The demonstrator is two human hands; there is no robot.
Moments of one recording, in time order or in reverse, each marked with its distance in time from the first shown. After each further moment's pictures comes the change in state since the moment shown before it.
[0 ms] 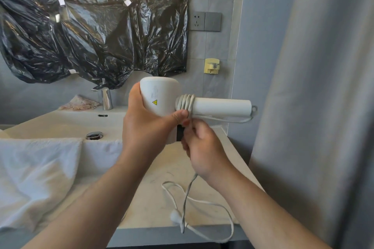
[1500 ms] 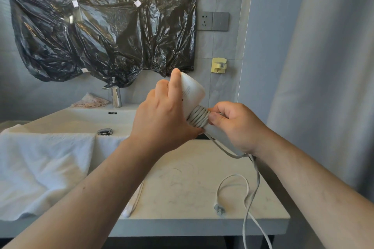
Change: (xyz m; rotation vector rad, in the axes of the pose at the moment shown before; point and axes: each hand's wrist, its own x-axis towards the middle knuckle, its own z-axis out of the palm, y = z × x) left_hand -0.002 0.025 -0.010 0.788 -0.238 0.399; right_hand 0.015 -0.037 -0.061 -0.490 -0.117 -0.142
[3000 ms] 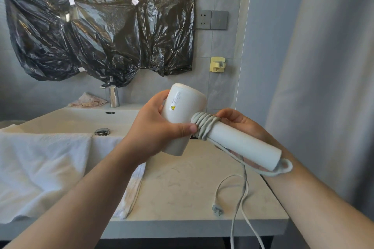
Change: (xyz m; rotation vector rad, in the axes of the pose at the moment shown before) left_hand -0.007 -0.026 0.016 -1.101 -0.227 -0.270; right_hand 0.004 0.042 0.001 1.064 -0.283 0.164
